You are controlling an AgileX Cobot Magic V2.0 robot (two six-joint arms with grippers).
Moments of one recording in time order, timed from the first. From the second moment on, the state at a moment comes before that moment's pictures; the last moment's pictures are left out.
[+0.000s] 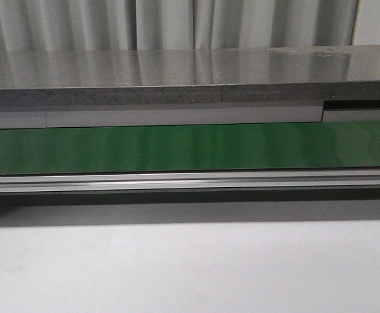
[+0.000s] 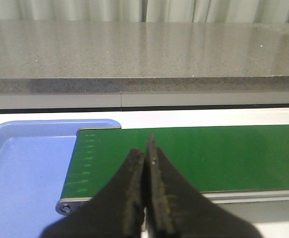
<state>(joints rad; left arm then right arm) -0.05 0.27 -0.30 -0.11 0.28 0.07 -0.44 1.88 -1.23 0.04 0.55 -0.27</state>
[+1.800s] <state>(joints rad) -0.05 0.27 -0.30 -0.11 0.28 0.07 0.03 1.20 -0.83 0.20 0.19 -0.24</state>
